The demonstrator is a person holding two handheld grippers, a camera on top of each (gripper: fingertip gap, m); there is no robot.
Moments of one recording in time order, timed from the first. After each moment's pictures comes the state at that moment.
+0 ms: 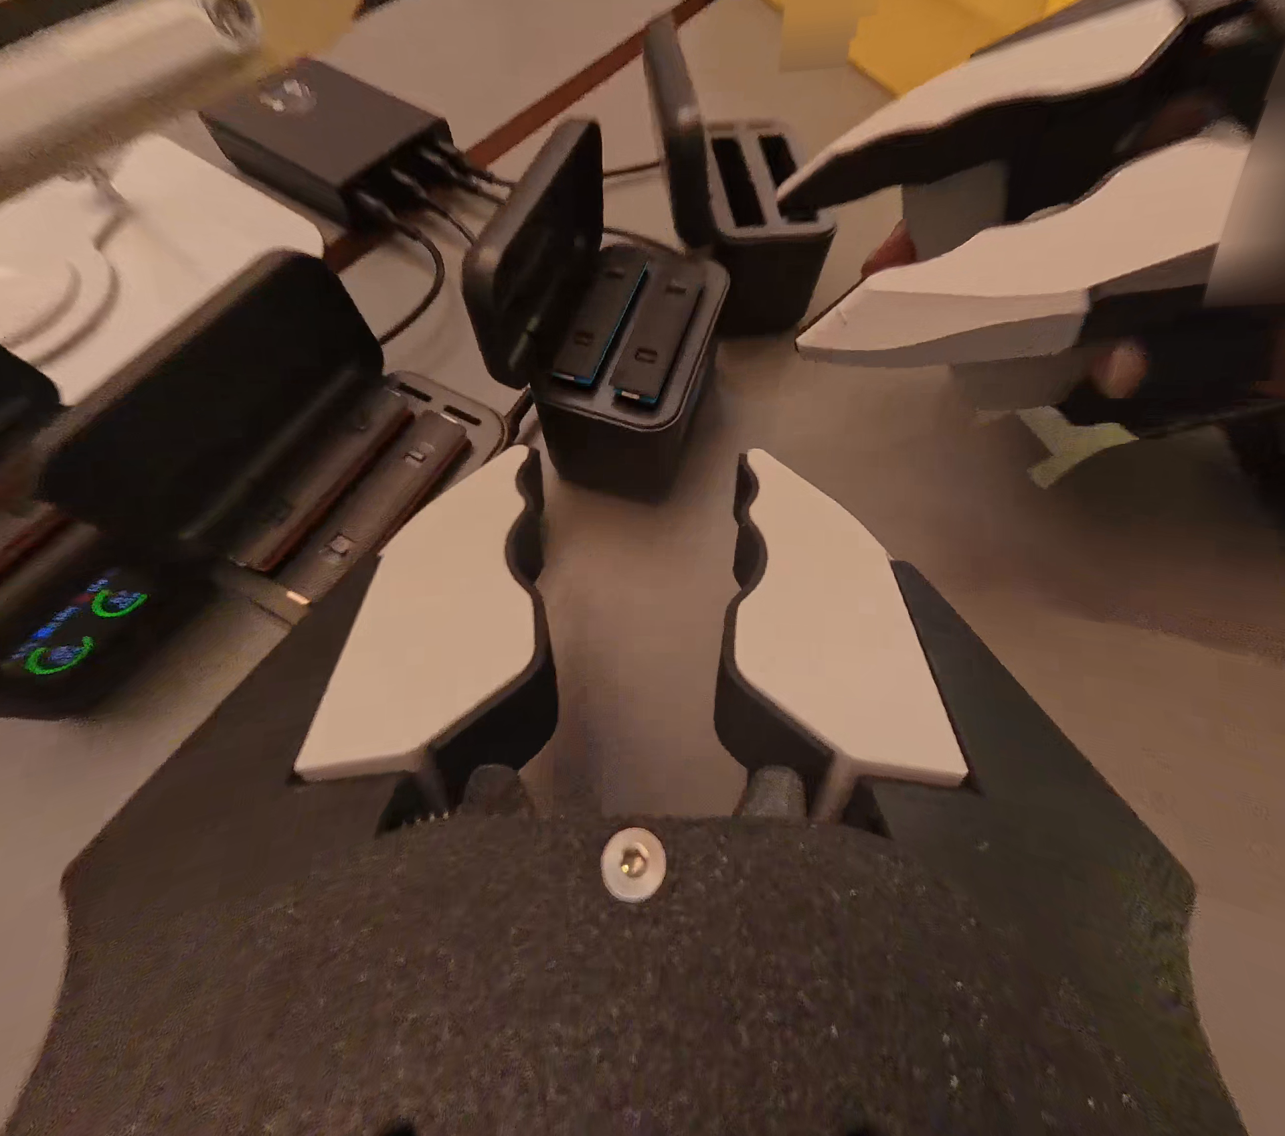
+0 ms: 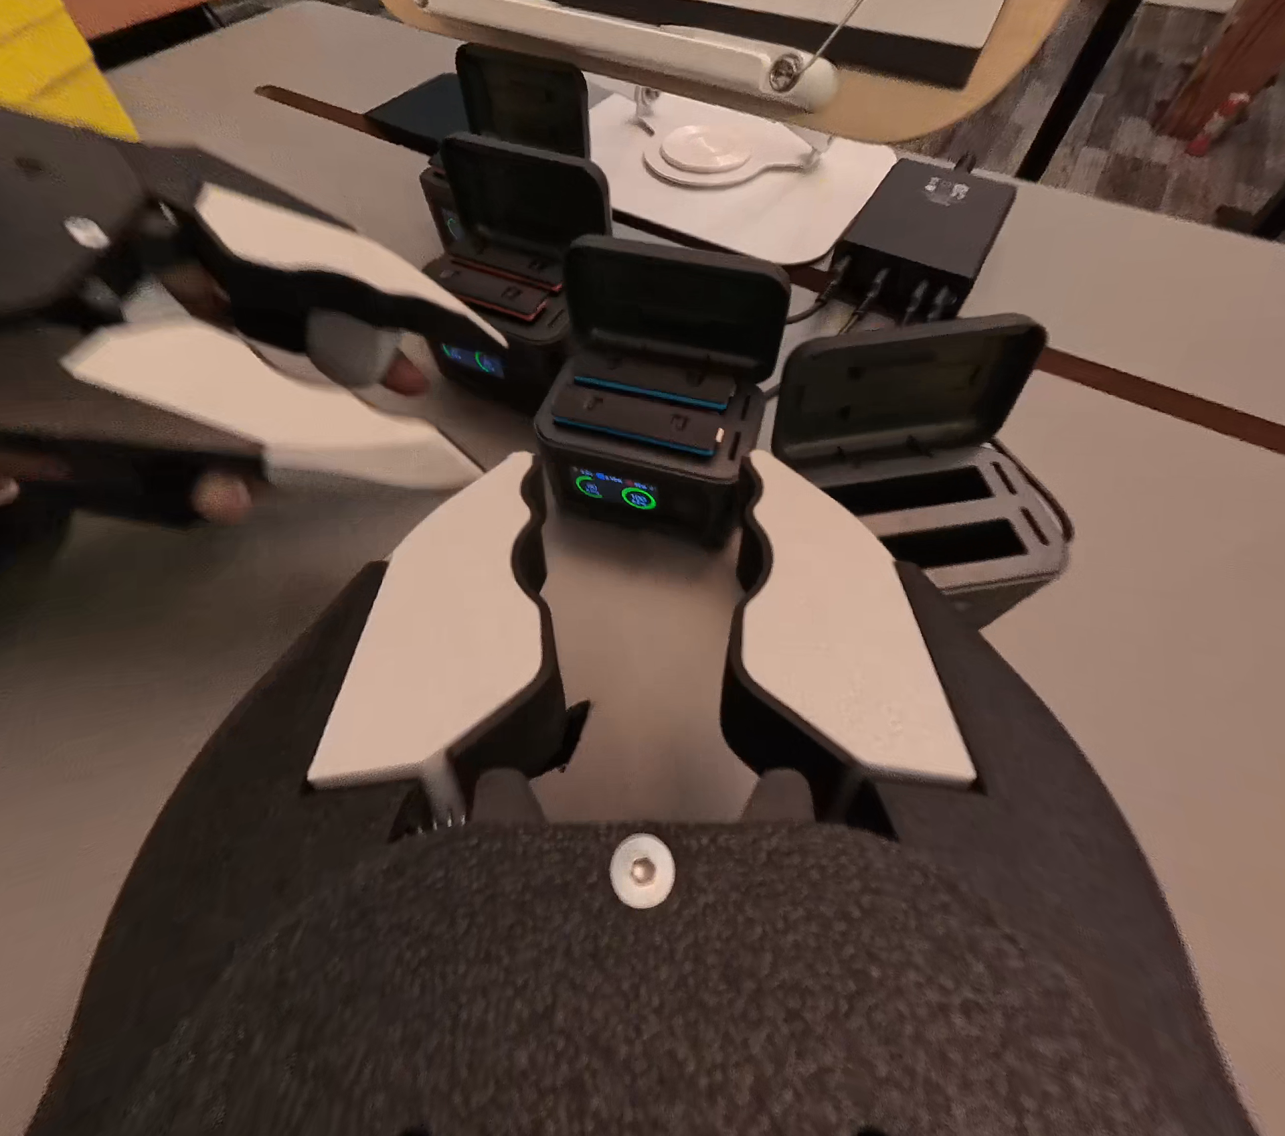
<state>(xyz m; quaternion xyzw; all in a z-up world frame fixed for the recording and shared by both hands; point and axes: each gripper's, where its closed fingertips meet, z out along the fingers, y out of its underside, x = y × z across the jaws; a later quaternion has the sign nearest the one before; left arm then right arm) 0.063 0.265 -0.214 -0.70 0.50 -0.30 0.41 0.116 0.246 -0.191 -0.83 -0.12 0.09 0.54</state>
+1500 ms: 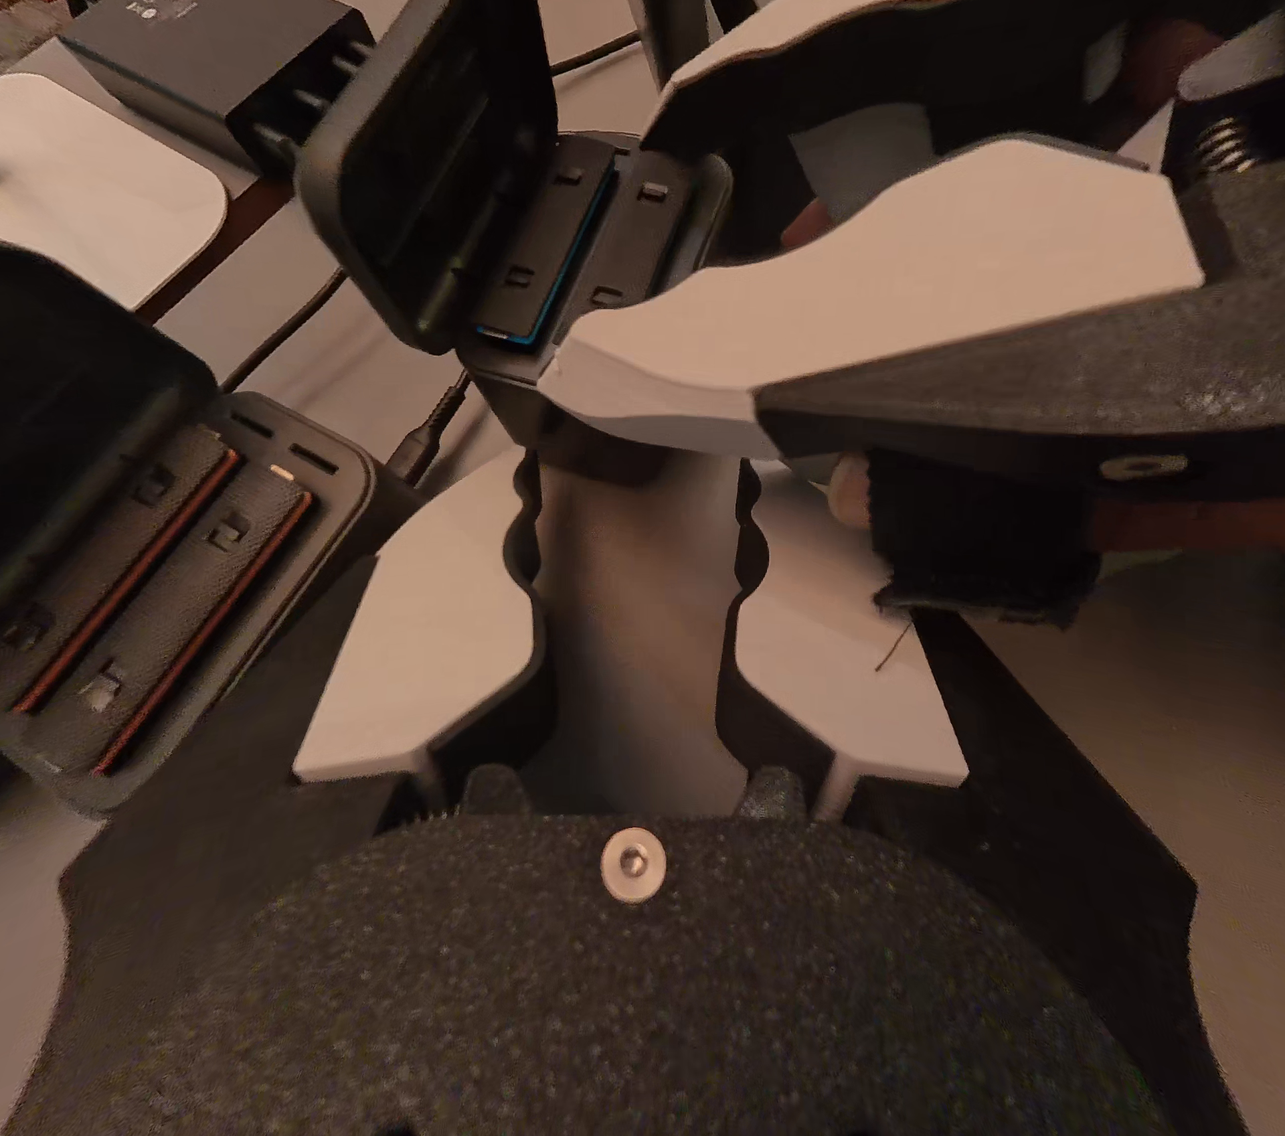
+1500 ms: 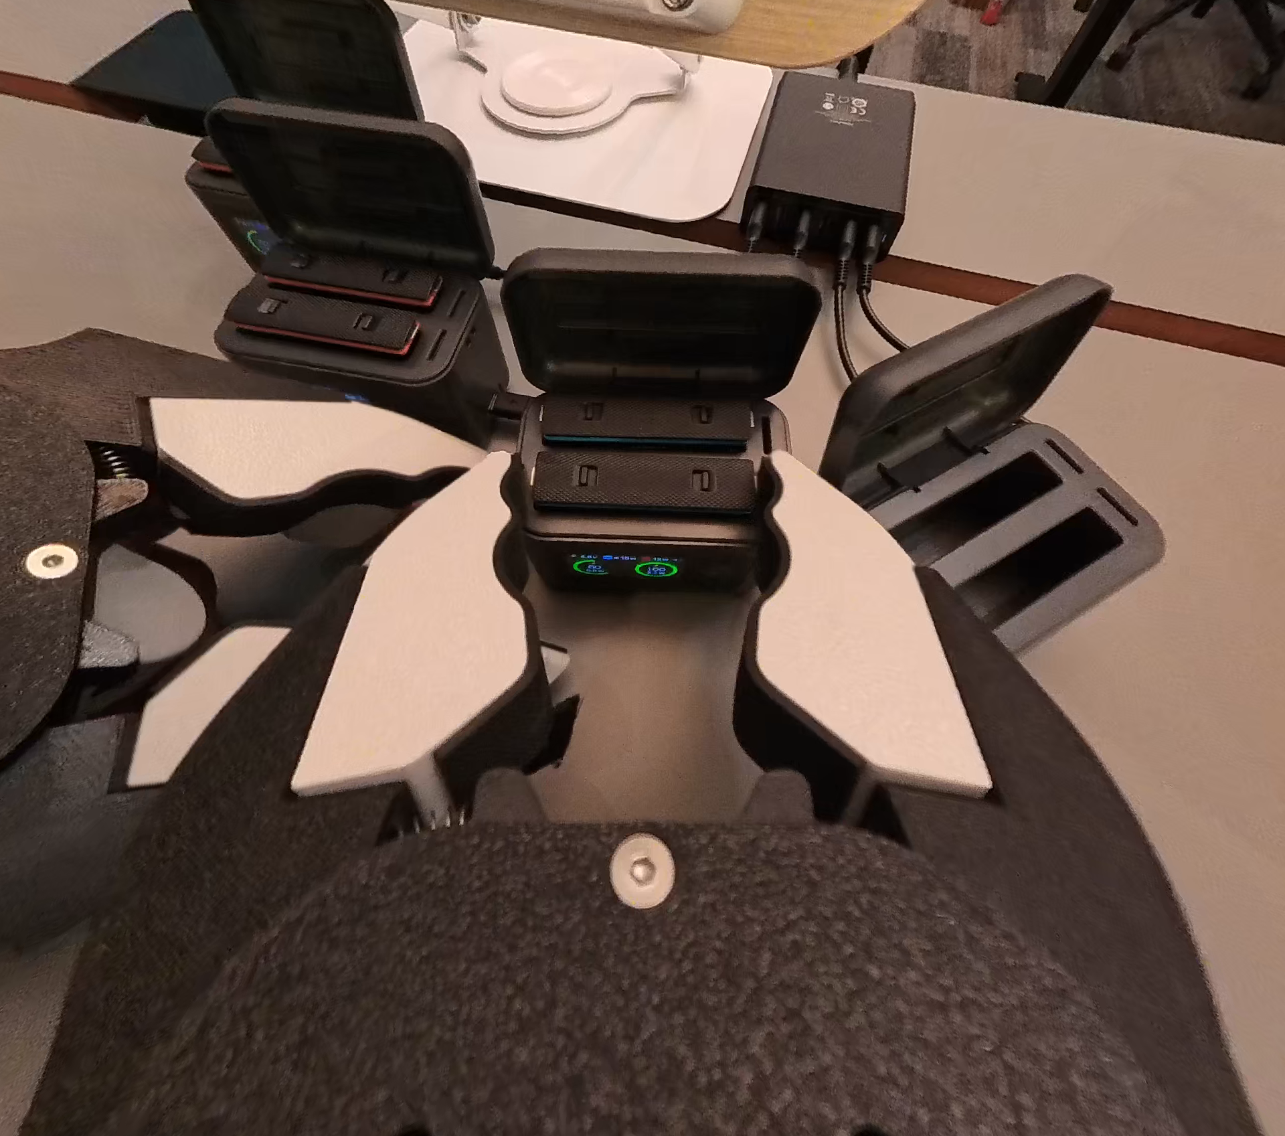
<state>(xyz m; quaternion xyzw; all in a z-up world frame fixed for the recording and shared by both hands) 0.090 0.268 -0.253 -0.71 0.54 -0.25 0.38 0.116 0.289 -0.215 -0.86 0.00 -0.01 0.50</state>
